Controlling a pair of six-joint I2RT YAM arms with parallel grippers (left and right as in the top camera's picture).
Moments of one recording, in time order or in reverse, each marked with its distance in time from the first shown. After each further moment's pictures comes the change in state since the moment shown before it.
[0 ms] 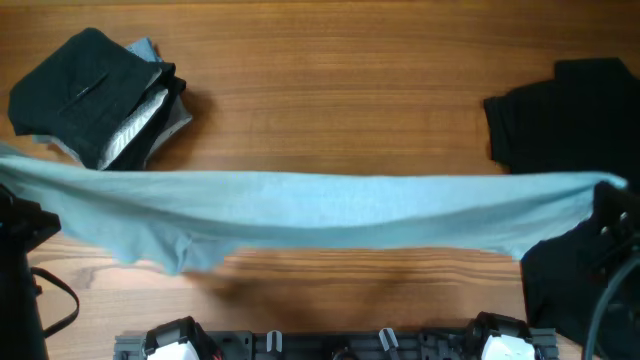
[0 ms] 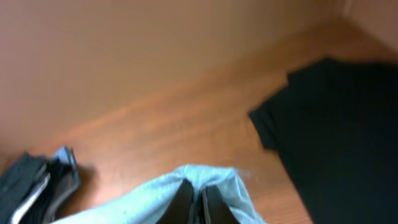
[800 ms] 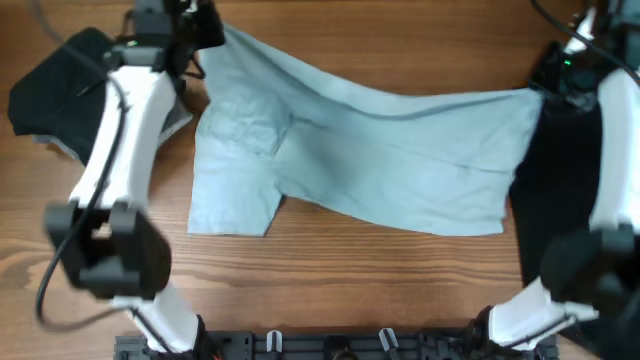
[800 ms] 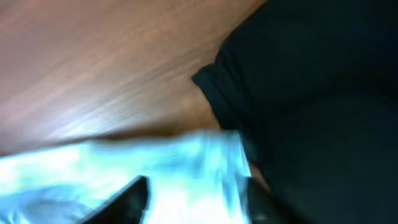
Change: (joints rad) left arm -0.387 1.084 0.002 0.547 0.172 0.100; right arm 0.000 0.965 -0.037 0.331 0.115 -0.029
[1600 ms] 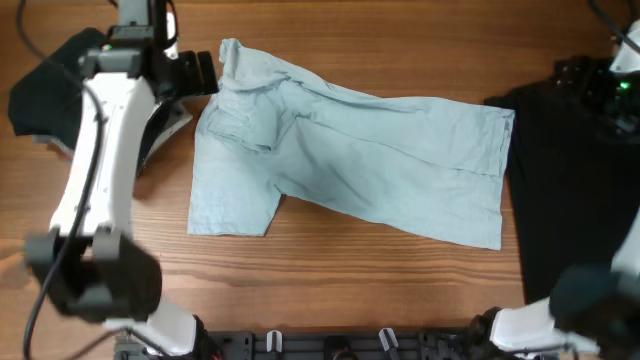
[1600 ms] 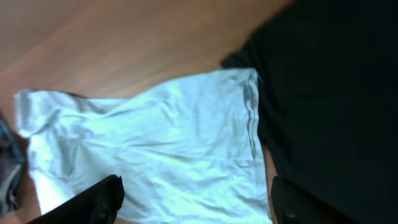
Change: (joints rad) left arm 0.061 -0.165 -0.002 -0.584 -0.097 0.025; right arm -0.206 -0.241 -0.003 -0.176 -0.326 -0.233
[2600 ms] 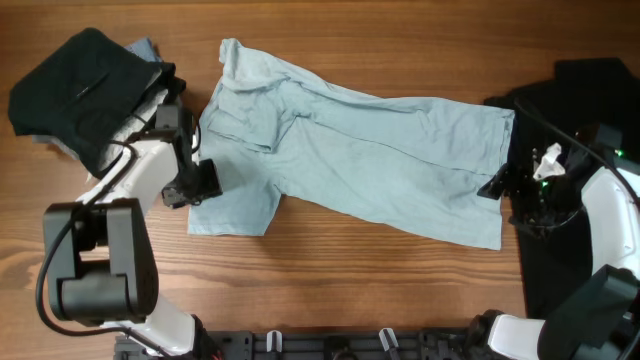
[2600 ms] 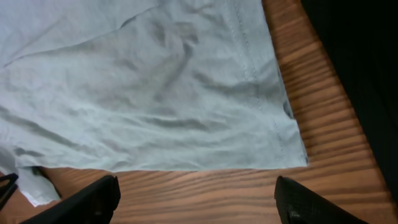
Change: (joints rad) left arm 0.045 0.030 -0.714 0.316 0.048 -0.060; right arm 0.000 -0.124 -0.849 0.254 0.017 0.130
